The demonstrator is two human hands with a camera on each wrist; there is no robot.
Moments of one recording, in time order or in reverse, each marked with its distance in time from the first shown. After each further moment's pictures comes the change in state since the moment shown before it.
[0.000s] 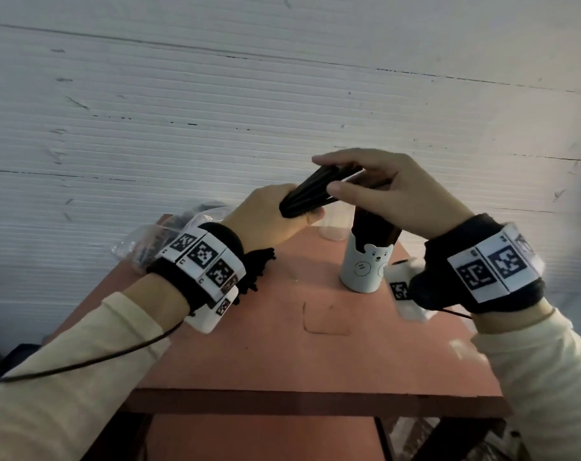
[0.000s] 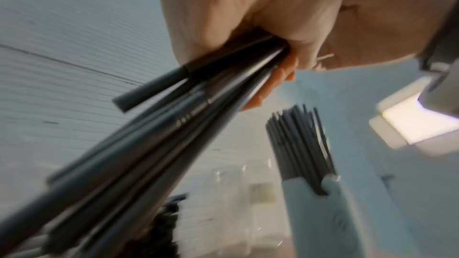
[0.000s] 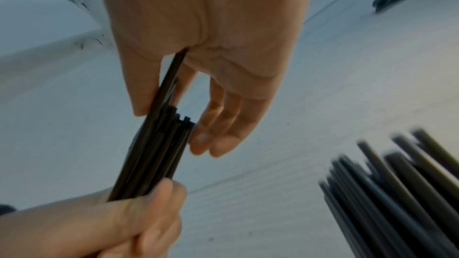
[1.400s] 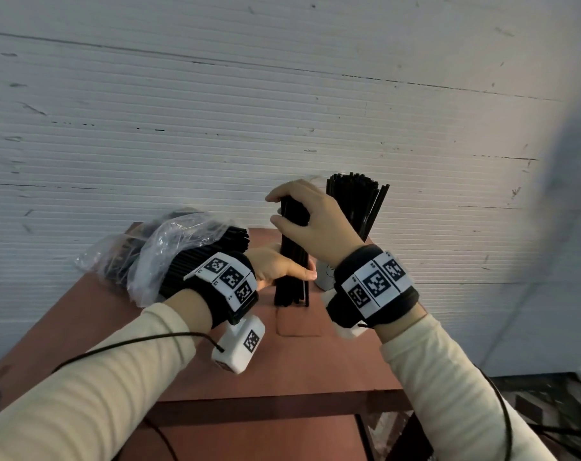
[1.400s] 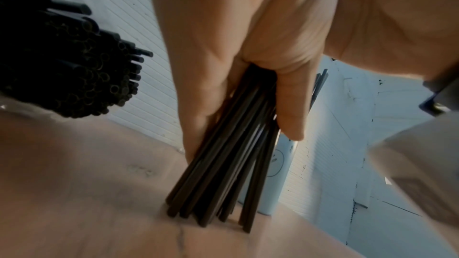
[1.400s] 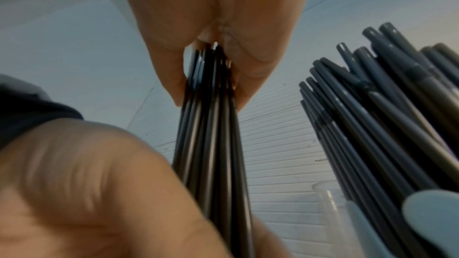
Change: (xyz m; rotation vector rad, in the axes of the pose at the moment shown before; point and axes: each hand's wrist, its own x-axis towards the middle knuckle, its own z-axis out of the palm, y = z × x) left_hand 0.007 -0.013 0.077 -0.640 -0.516 -0.442; right_hand 0.013 0.054 0.054 -0.200 0.213 -0.118
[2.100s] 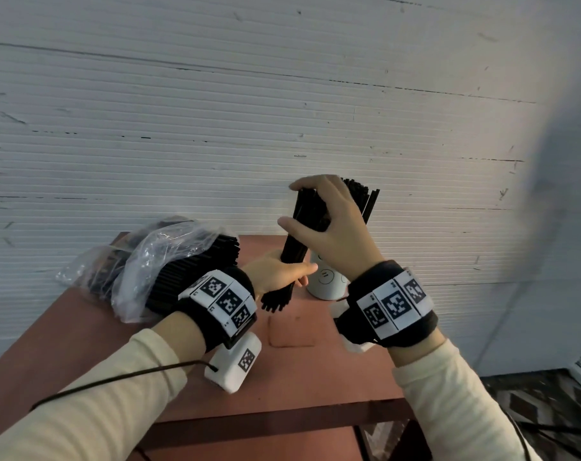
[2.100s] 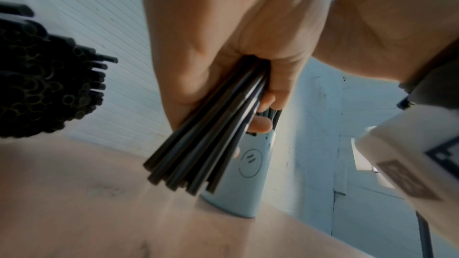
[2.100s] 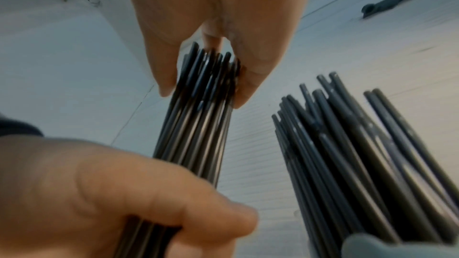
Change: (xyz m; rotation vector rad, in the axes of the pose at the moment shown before) left_hand 0.006 0.003 0.013 0.276 0.167 0.072; right_hand -0.016 -0.001 -0.024 0.013 0.172 0.089
